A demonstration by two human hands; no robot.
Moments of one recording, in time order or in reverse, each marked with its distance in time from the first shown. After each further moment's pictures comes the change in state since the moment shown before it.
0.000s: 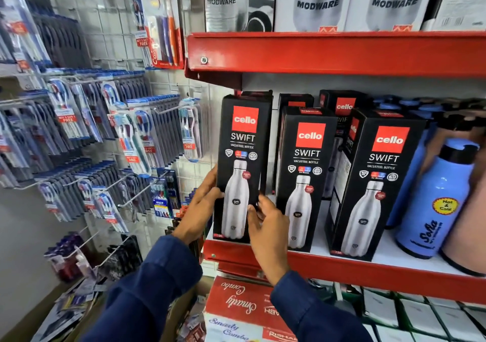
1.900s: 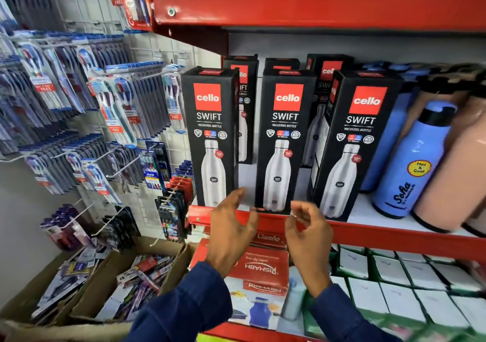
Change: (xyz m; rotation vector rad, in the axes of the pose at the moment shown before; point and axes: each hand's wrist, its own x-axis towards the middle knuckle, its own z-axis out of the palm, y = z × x) left_hand -0.088 -0.033 0.107 0.524 0.243 0.089; right_hand -0.053 0.068 -0.098 -0.016 0.126 0.147
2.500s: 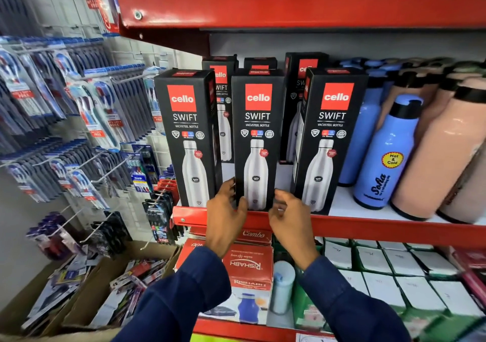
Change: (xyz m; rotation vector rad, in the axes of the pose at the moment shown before) left_hand 0.019 0.014 0.023 0.022 -0.047 -0.077; right_hand 0.030 -0.002 -0.007 -0.184 -0.251 0.027
